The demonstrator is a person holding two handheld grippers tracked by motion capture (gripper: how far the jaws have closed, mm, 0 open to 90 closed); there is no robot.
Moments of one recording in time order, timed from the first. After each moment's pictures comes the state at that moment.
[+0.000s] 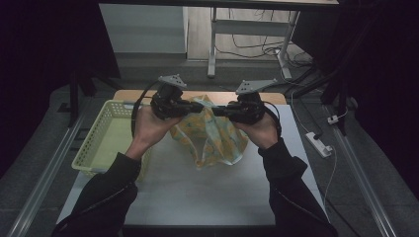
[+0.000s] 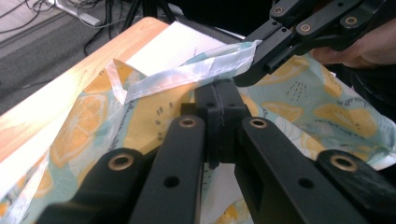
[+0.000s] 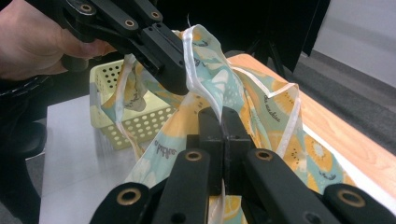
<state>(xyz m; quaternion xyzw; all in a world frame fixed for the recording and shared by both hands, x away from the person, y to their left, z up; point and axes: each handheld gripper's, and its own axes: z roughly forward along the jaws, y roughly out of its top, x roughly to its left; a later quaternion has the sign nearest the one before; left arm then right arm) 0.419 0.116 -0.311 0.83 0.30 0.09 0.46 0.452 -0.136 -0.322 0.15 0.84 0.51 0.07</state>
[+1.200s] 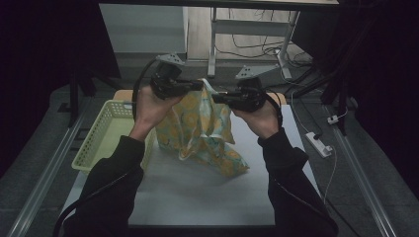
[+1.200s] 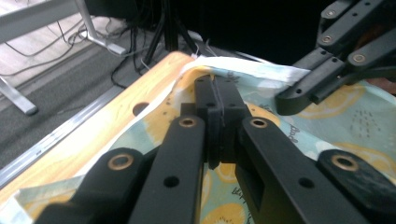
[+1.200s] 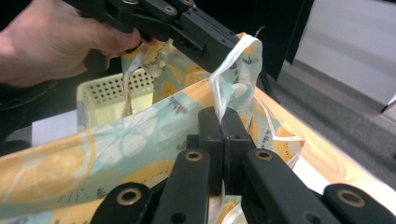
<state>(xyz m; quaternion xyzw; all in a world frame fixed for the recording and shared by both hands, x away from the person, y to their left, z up) 0.450 0.122 -0.295 0.81 0.30 0.15 0.48 0.461 -0.128 -0.298 0.16 0.84 0.51 0.10</state>
